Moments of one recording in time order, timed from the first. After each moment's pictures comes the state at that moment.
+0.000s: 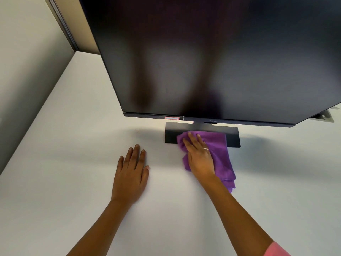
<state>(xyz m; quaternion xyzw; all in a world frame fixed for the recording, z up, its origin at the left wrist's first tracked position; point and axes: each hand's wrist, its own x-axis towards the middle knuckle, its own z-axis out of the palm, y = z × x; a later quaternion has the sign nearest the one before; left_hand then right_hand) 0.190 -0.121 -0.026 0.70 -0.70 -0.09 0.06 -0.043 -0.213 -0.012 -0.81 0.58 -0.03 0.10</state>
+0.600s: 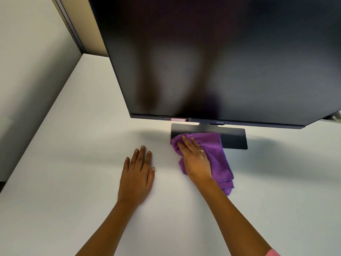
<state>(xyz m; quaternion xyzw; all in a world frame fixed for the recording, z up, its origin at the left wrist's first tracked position) 0.190 -0.122 -0.027 0.70 -0.70 -0.09 0.07 -0.016 -0.205 -0.020 -0.82 0.56 -0.05 0.09</state>
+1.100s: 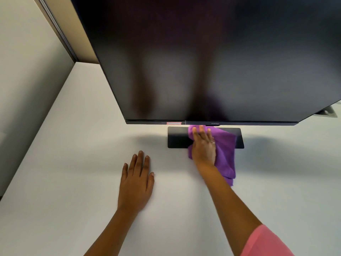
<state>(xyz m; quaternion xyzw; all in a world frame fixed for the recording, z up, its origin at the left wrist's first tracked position) 0.189 -0.123 -0.024 0.70 -0.70 -0.09 0.06 -0.022 -0.246 -0.008 -0.70 0.69 -0.14 0.12</state>
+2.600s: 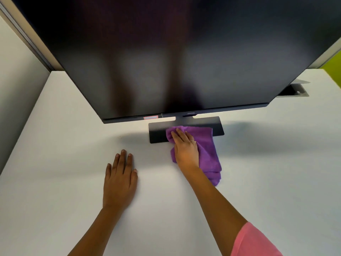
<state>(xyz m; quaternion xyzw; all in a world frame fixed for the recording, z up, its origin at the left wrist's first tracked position) 0.190 -0.121 -0.028 0.70 -0.71 -0.08 0.07 -0.034 -0.209 -0.001 -0.73 0.67 -0.07 0.12</state>
